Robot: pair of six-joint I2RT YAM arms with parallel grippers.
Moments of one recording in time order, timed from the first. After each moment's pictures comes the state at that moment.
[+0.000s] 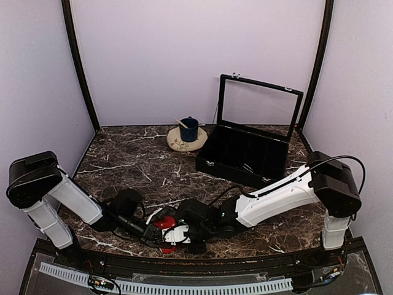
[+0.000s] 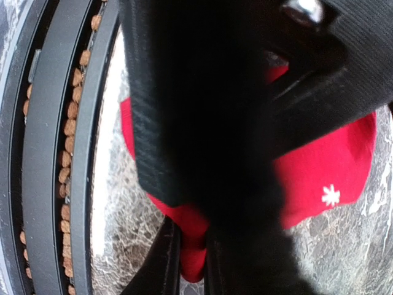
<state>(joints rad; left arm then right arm) -0.86 1.63 0.30 0.55 0.83 -0.69 1.37 1.96 1.15 -0.16 -0.09 -0.39</state>
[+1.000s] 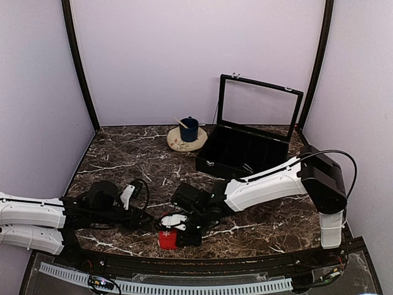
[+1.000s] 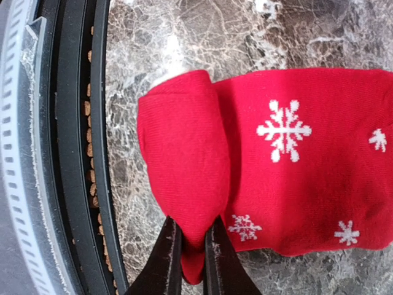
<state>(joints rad) -0.86 1.00 0.29 0.00 0.16 -0.53 1.27 2.04 1.33 -0.40 -0.34 -0.13</state>
